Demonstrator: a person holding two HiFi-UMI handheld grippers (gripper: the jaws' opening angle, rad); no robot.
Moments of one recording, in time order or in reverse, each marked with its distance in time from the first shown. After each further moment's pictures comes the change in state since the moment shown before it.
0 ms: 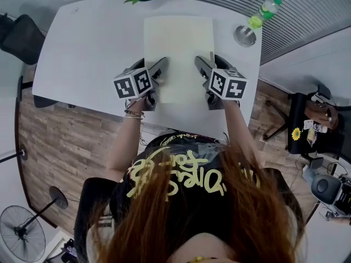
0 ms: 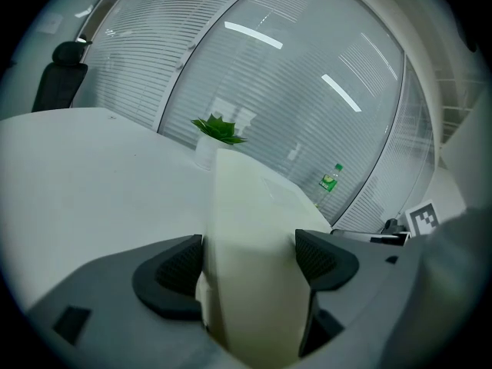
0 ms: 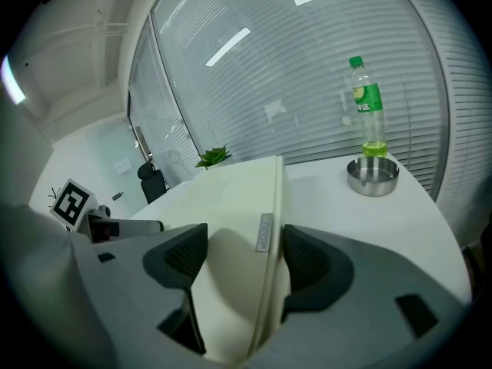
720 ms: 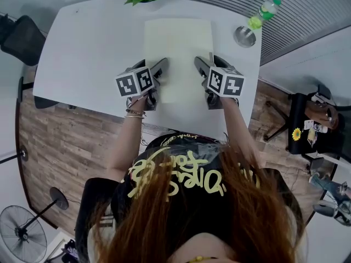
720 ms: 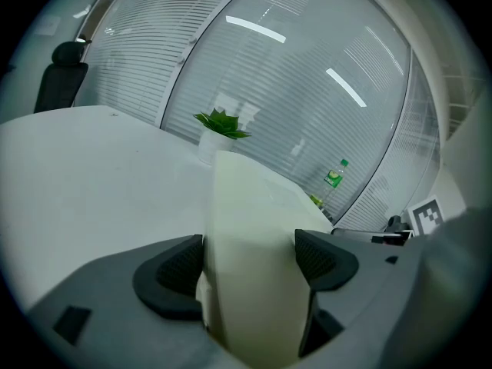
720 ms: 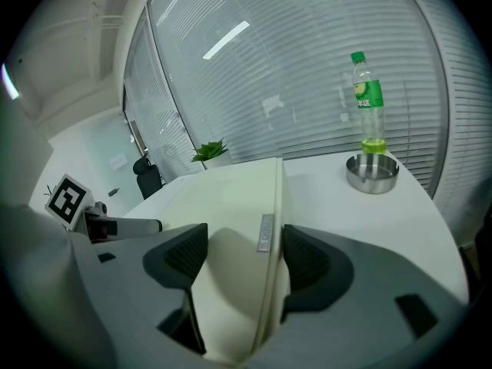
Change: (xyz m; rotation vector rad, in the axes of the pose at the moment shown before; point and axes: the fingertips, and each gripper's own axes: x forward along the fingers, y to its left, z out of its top) left arm 0.004 0.004 -0.004 -0.007 0.040 0.030; right arm 0.006 -0.001 -0.004 -0.002 0.040 -0.023
